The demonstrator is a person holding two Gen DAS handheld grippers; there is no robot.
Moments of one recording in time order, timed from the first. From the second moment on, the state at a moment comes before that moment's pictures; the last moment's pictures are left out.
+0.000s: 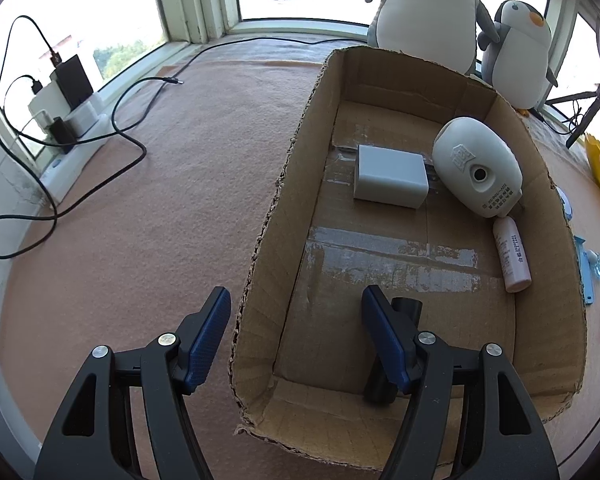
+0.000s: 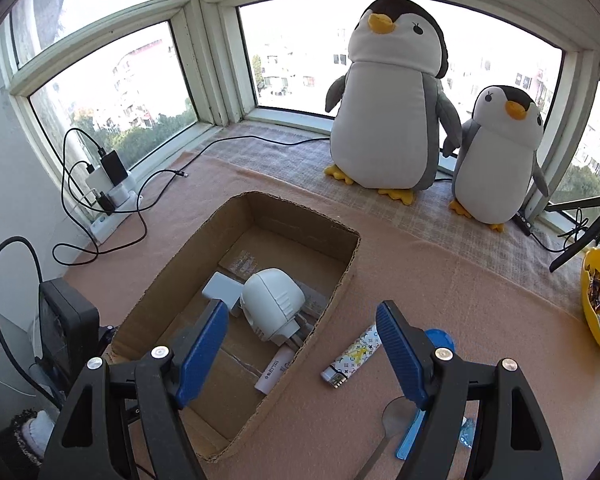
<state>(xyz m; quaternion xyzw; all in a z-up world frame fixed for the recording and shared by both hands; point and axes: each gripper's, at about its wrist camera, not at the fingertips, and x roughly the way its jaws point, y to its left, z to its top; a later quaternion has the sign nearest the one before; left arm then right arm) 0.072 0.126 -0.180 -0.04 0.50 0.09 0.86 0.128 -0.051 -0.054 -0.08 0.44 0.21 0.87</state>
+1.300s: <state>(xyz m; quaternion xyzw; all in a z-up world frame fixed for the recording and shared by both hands) 0.077 0.128 -0.177 -0.01 0.51 0.05 0.86 0.061 -0.268 -0.154 0.15 0.58 -0.01 0.80</state>
